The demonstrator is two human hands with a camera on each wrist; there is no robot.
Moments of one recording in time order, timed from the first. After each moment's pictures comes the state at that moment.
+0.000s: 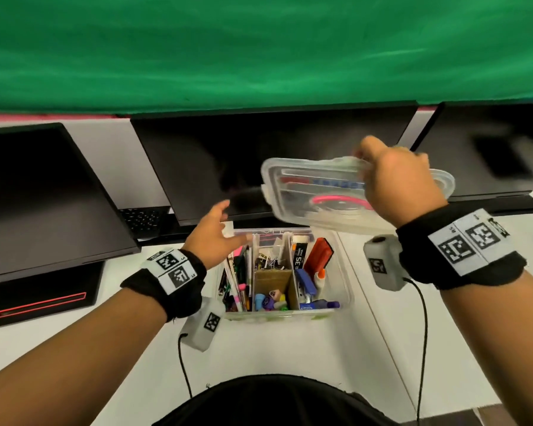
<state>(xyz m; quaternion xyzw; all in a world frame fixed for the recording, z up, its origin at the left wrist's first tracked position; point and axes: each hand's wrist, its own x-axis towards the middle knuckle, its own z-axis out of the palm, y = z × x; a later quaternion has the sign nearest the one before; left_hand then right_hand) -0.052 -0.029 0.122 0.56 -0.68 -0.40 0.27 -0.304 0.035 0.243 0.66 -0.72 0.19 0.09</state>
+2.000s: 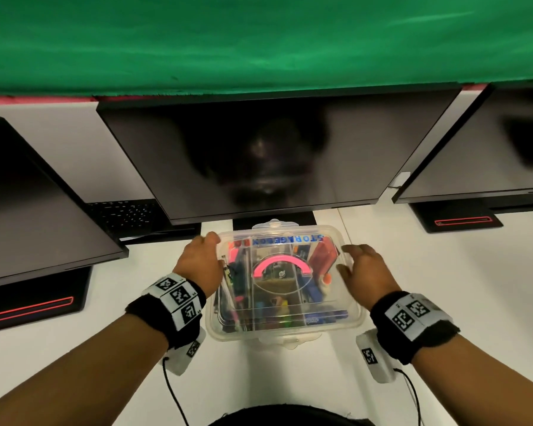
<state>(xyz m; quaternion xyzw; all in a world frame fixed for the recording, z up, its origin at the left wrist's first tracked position) -0.047 -0.056 0.061 0.66 -0.72 -0.20 0.05 -0.330 0.015 0.056 0.58 -0.79 0.12 -0.18</state>
